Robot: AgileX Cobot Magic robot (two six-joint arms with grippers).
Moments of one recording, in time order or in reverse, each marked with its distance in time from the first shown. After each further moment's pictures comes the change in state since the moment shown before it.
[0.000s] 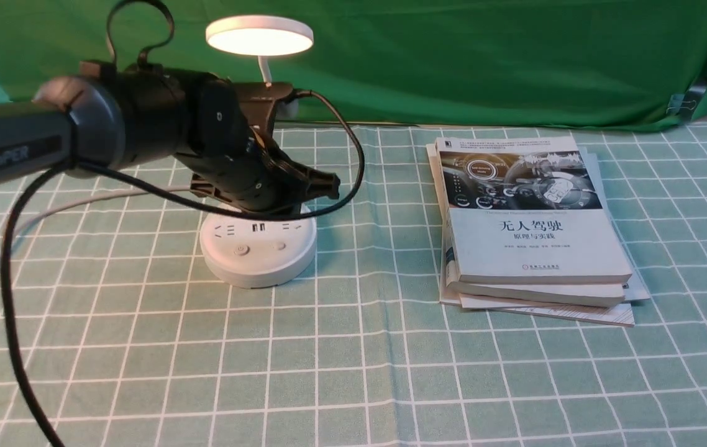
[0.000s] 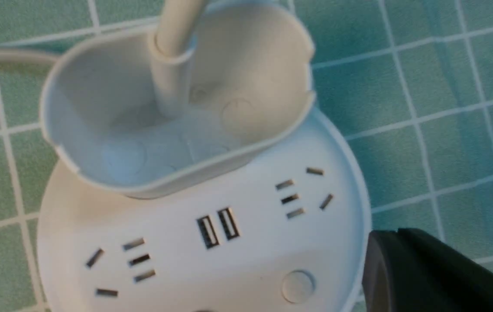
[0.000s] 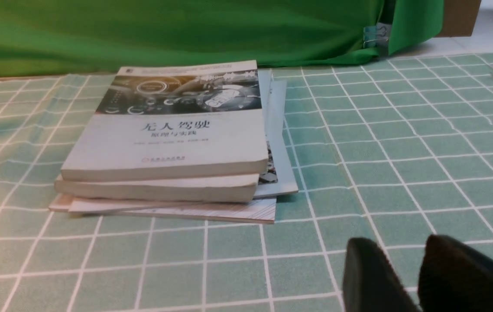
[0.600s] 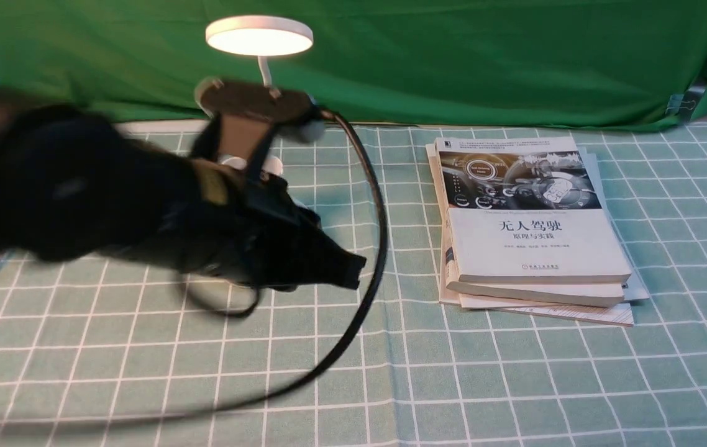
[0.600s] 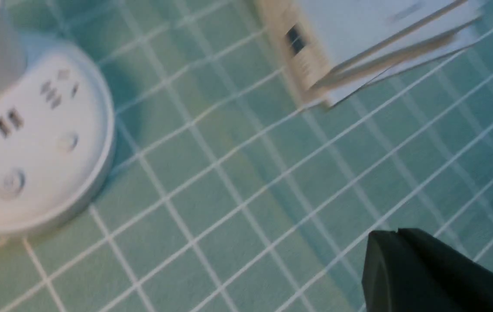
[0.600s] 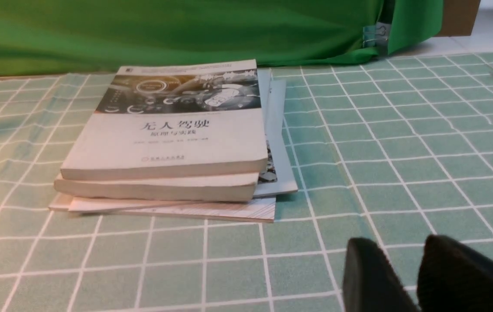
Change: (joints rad) right arm 0.000 0.000 0.000 0.000 0.001 0.000; left arm -0.283 -0.707 0.422 -0.051 -0.060 0.154
